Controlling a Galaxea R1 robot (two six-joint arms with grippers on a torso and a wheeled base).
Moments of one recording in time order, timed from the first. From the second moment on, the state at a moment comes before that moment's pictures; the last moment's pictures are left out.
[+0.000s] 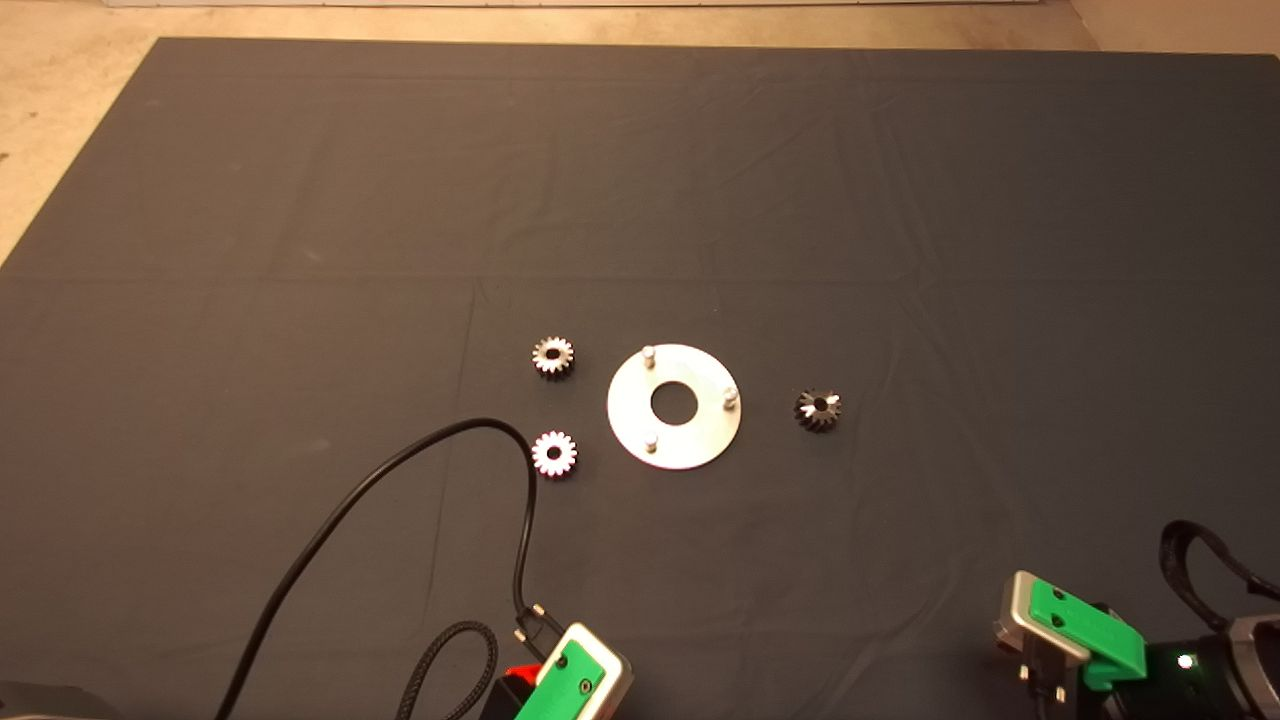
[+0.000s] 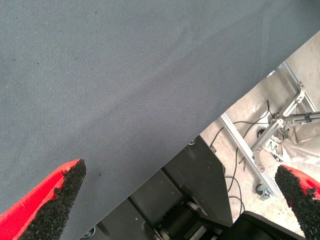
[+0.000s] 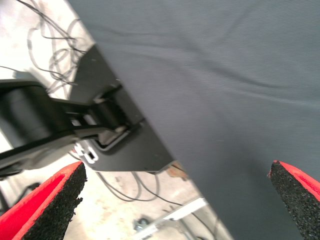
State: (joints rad) left arm 0.49 2.44 -0.28 1.51 1.53 -1.15; right arm -0.11 1.81 -0.33 -0.68 -1.11 0.68
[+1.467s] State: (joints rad) left arm 0.49 2.46 -0.28 1.51 1.53 -1.15; right arm 0.31 2.15 -0.78 -0.29 -1.19 0.47
